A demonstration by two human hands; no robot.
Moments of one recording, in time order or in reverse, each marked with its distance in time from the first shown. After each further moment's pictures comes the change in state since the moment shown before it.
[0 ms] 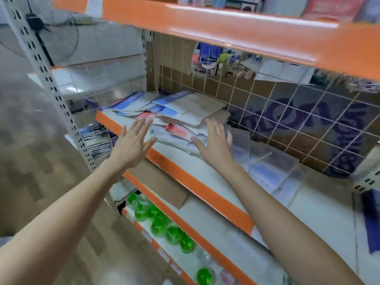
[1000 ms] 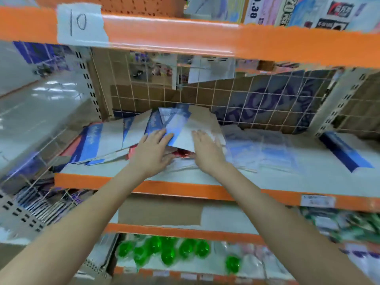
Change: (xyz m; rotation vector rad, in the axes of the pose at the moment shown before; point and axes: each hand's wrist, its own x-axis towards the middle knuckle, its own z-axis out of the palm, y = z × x) left_hand 0.139 -0.073 0.008 -0.006 -0.123 0.716; right_hand 0.075 -0.104 0.070 -0.430 -0.079 0.453
